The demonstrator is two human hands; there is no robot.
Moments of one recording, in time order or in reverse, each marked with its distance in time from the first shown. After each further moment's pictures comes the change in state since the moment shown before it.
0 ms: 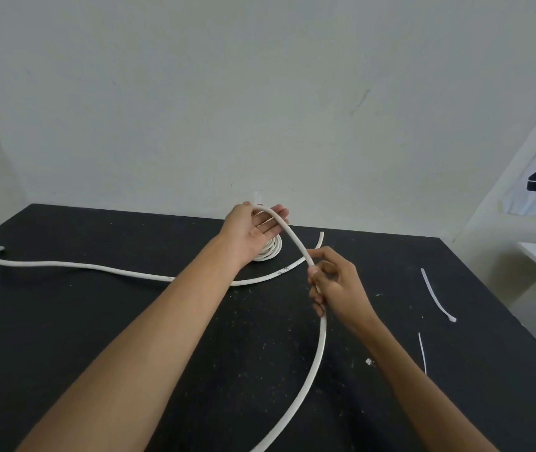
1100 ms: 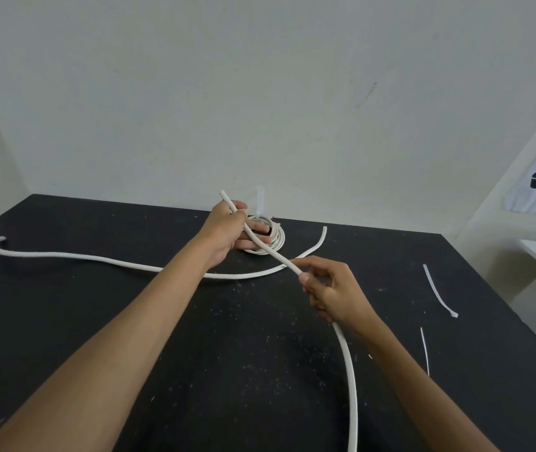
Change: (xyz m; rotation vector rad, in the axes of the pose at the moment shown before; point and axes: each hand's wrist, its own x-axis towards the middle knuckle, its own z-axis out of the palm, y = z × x) left_hand -0.005 0.022 -0.044 0.686 -0.008 0.153; right_hand -0.014 -0.010 0.009 -0.029 -0.130 0.029
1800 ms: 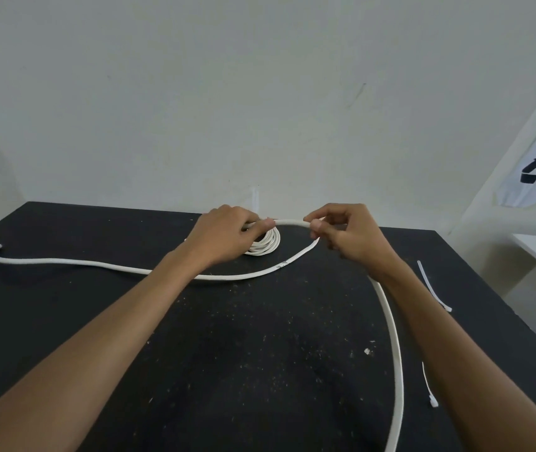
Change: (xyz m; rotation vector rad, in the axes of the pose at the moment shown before) left_hand -0.017 0.005 -0.007 1.291 0.010 0.608; right_hand 0.048 -0.053 -0.055 -0.164 0.114 -0.112
